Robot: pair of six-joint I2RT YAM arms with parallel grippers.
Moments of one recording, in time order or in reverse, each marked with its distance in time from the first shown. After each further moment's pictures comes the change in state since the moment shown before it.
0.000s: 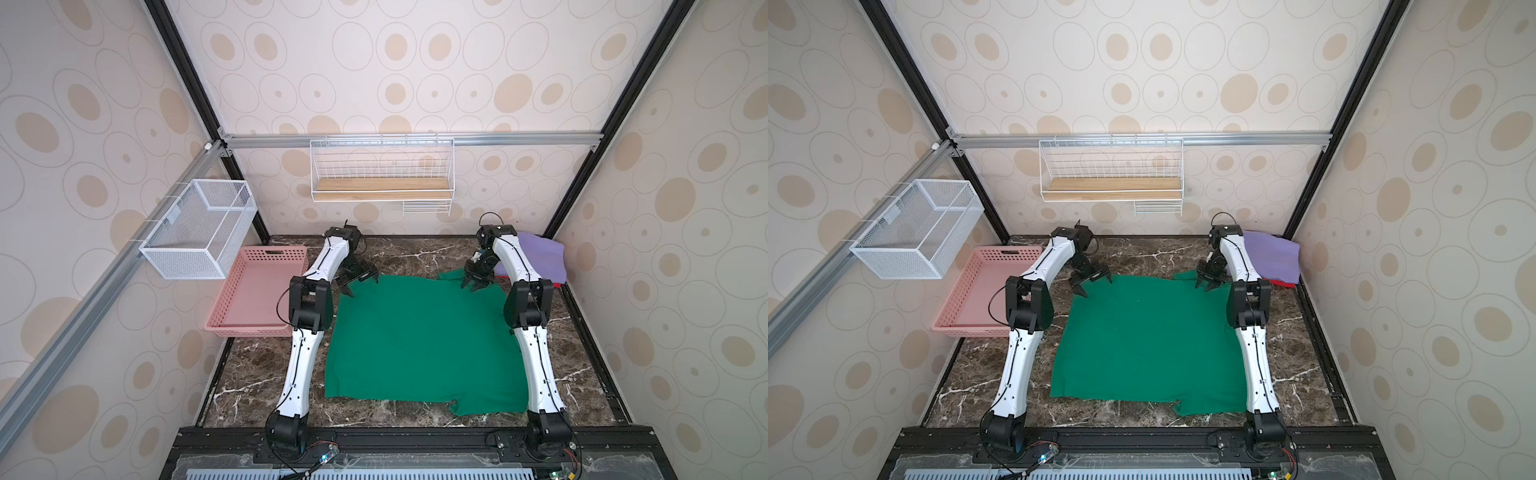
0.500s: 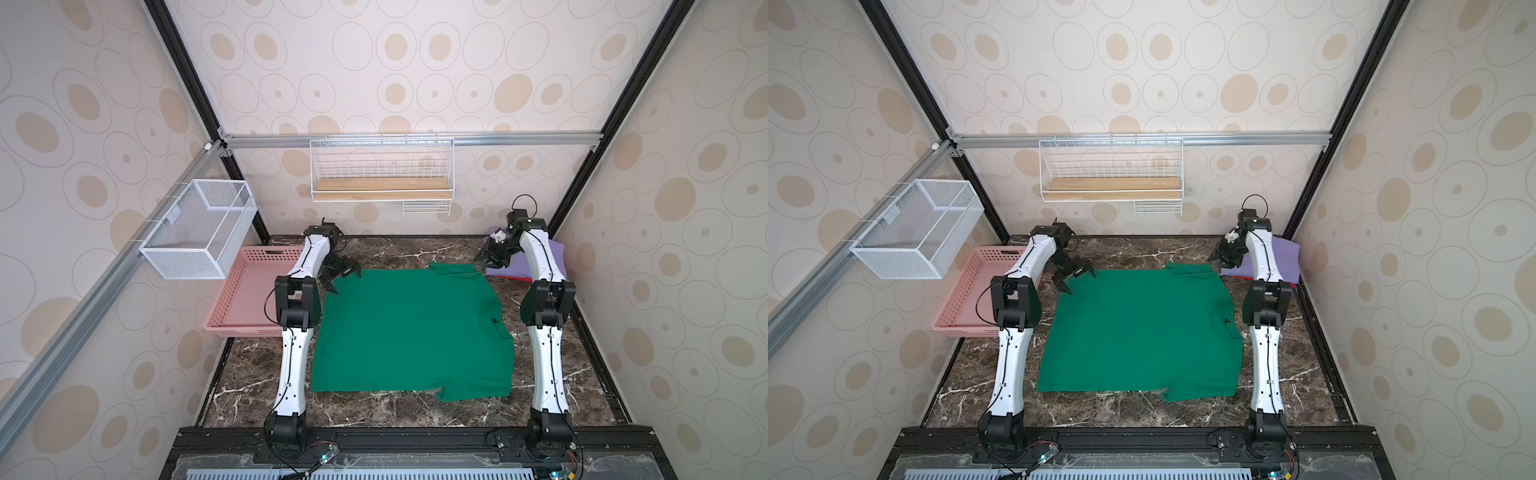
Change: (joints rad) left arm 0.082 -0.057 -0.072 0.017 -0.008 0.004; right arm -0.145 -0.109 0.015 0.156 -0.175 0.026
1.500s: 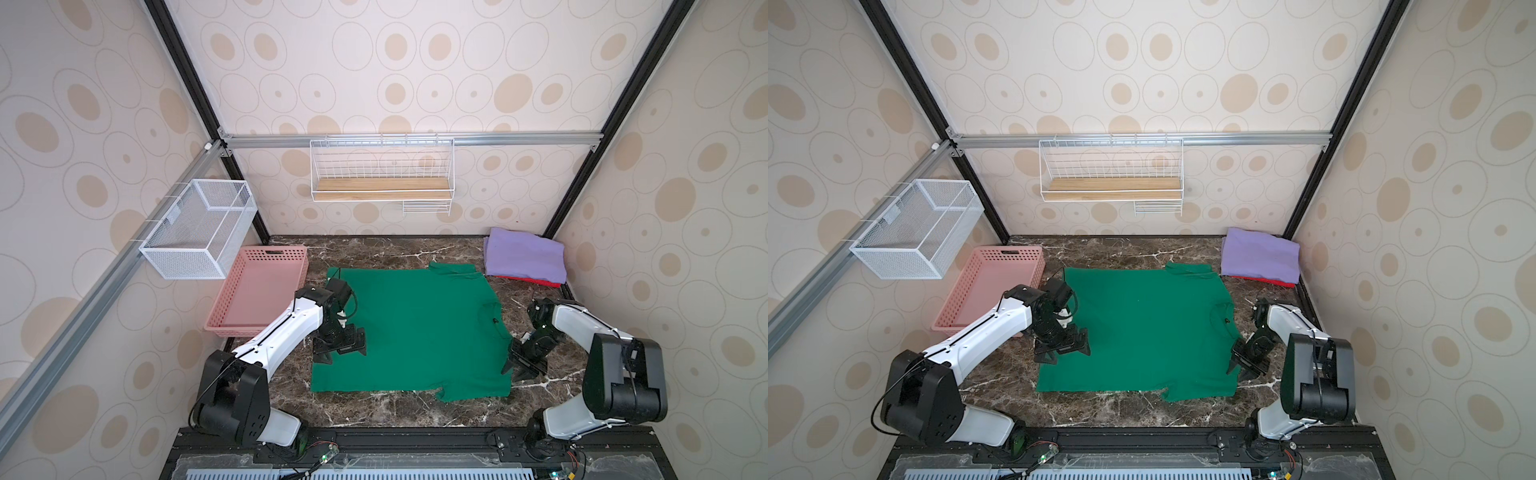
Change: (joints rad) left arm -0.272 -1.115 -1.336 0.176 -0.042 0.142; right arm -0.074 -1.077 -1.818 0.161 0.200 0.042
